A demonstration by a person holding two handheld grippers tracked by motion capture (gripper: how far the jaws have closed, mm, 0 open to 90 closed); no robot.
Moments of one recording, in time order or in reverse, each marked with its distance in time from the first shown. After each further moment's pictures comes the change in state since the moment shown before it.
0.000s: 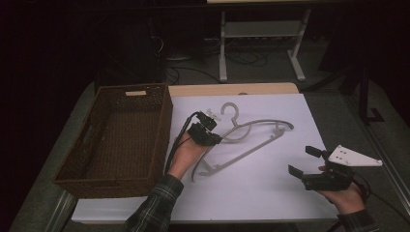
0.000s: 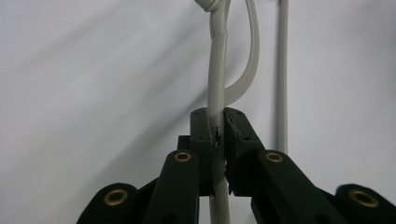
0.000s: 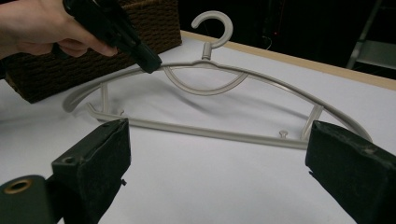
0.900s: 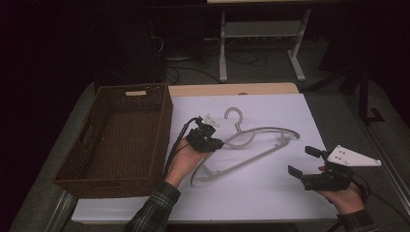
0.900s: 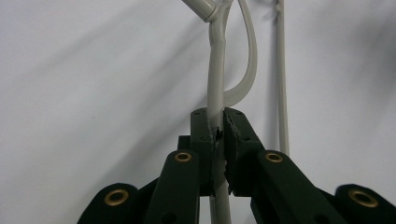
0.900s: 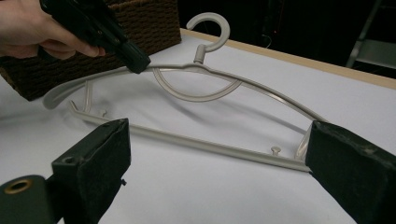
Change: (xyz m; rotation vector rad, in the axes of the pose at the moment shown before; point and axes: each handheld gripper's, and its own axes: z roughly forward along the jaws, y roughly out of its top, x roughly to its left) left arm -0.010 -0.014 -0.010 -0.067 -0.049 0.017; right arm 0.001 0.000 0.001 0.009 -0.003 -0.003
